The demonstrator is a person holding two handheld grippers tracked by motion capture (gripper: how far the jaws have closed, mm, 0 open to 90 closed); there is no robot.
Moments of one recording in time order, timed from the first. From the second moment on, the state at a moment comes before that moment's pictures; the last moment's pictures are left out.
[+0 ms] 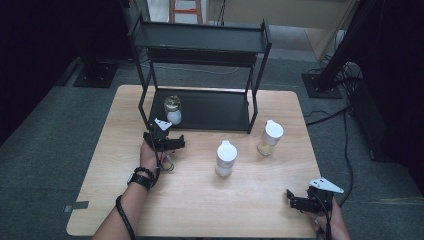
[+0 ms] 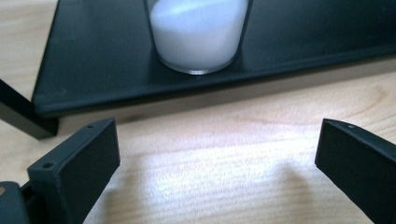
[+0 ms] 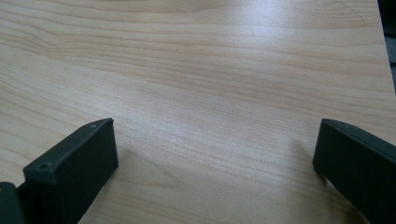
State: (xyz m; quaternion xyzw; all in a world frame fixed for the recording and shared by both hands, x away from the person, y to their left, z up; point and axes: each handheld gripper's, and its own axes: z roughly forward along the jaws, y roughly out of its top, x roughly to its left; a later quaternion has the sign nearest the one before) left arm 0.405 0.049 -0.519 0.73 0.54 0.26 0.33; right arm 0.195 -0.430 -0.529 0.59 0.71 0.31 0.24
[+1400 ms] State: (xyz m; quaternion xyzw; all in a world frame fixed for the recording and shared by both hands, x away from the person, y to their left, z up) left arm 0.367 0.070 -0.522 0.75 0.53 0.23 0.31; right arm 0.194 -0.429 -0.529 0.59 0.71 0.30 0.25
